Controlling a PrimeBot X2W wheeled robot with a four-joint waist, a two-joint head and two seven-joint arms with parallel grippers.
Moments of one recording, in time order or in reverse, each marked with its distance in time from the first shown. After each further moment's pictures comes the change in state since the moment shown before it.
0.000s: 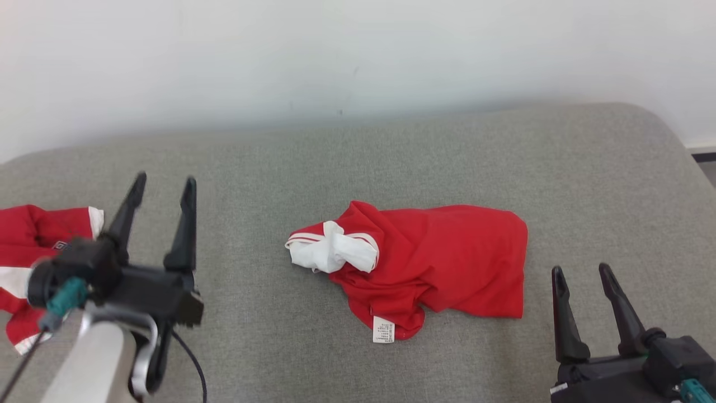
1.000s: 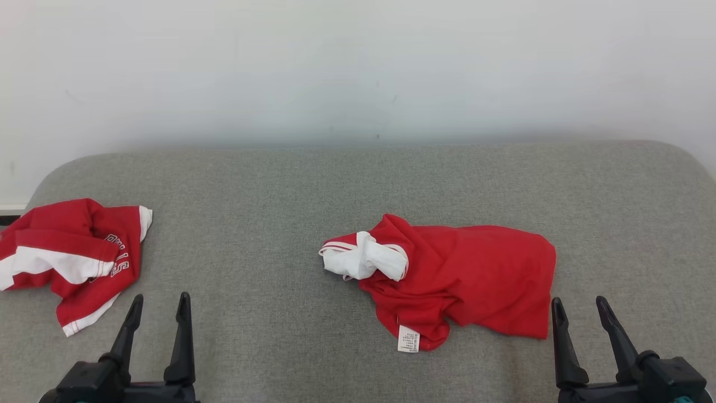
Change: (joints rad) left arm 0.400 -0.086 0.137 -0.165 0.071 0.035 0.000; right arm 0.050 0.002 -0.012 0.080 0.021 0.000 -0.005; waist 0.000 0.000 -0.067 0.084
